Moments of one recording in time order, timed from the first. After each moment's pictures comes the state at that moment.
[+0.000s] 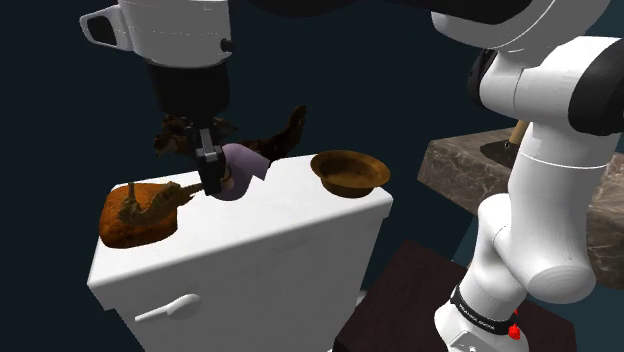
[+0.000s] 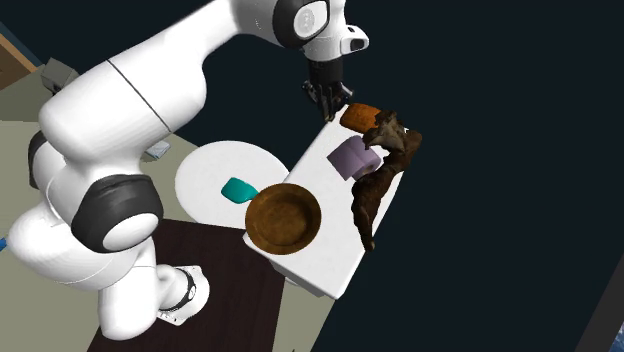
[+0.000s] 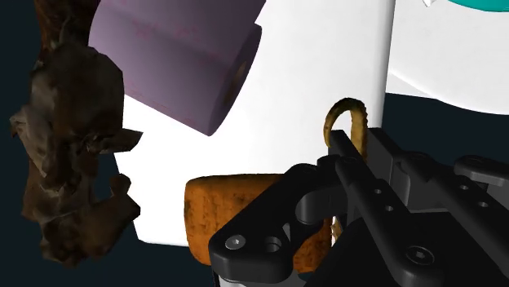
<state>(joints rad) 0.51 0.17 0.42 -1.35 -0.22 1.50 -0.28</state>
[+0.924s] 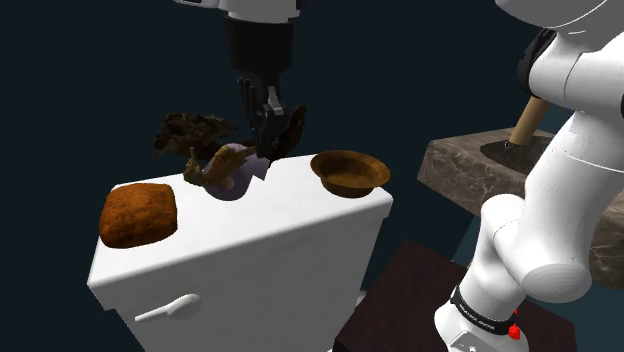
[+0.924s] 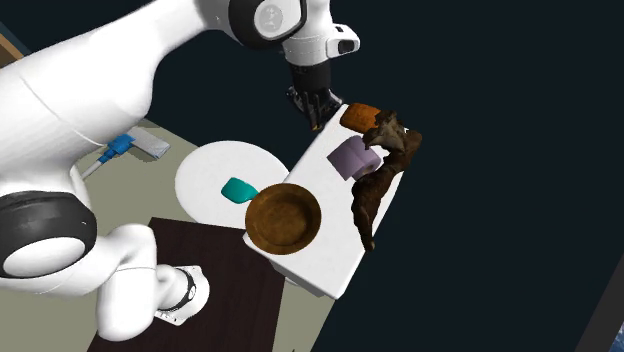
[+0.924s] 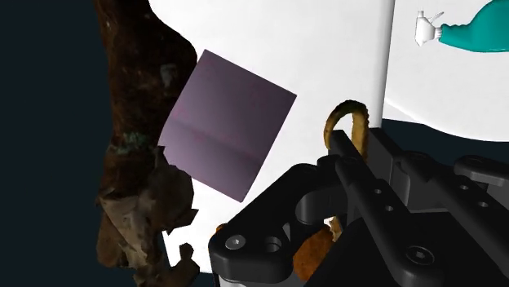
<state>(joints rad) 0.43 -0.06 0.37 -1.51 -0.13 1.47 -0.41</state>
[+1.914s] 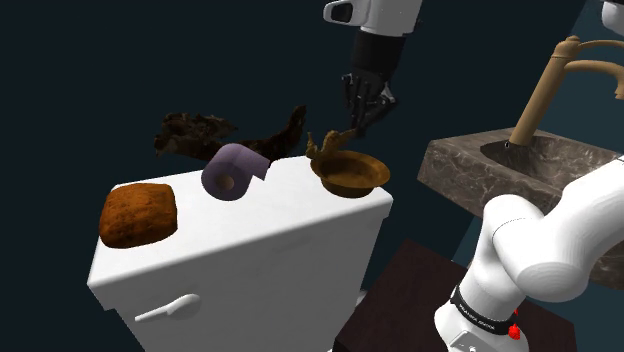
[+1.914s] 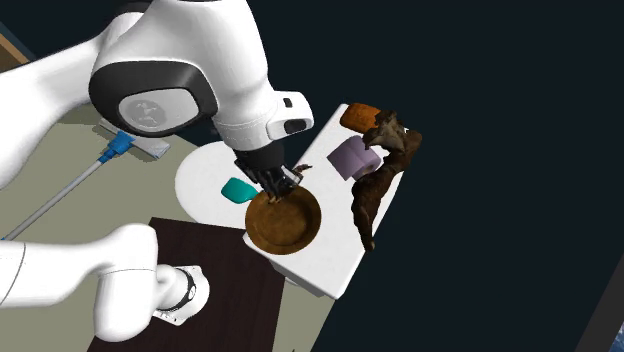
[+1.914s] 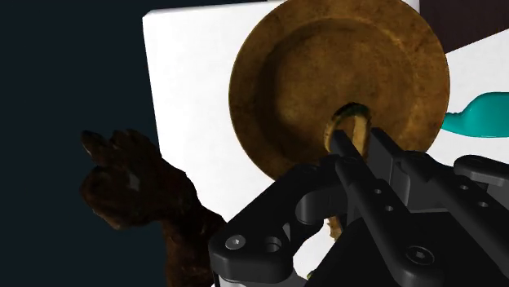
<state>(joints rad) 0.36 -0.57 0.14 -2.01 -0.07 1.50 -0.72</state>
